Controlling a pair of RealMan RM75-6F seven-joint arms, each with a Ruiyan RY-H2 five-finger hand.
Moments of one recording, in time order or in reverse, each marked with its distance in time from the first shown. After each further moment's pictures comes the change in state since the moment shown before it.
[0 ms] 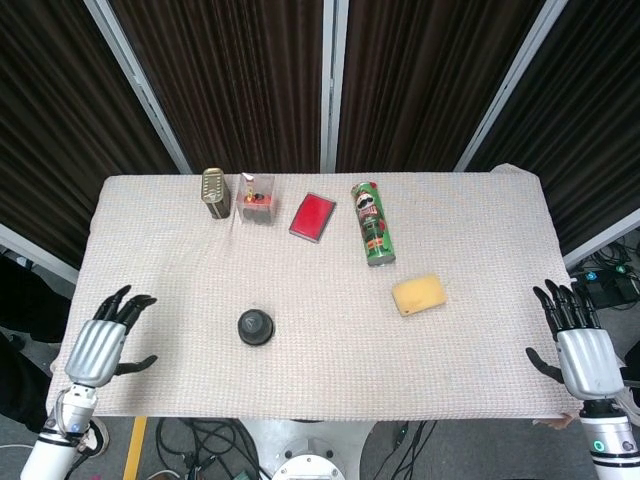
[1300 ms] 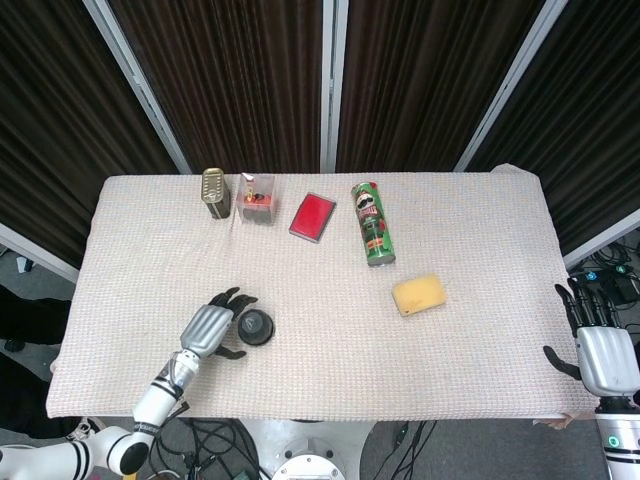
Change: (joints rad) left arm -0.295 -0.365 -0.105 0.222 -0.214 -0.414 0.028; right arm -0.005 0.015 0.020 0.038 0.081 -0.041 0.036
